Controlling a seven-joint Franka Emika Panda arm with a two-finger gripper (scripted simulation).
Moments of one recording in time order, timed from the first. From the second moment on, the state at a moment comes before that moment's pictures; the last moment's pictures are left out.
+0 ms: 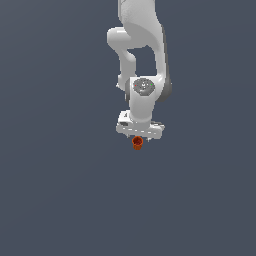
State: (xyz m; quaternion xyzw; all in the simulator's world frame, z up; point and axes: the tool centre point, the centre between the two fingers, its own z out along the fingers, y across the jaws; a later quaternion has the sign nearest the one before) arm -0.048 0.049 0.088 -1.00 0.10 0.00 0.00
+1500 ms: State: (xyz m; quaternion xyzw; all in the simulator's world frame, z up) arm -0.049 0.049 0.039 -1.00 0.10 0.00 0.00
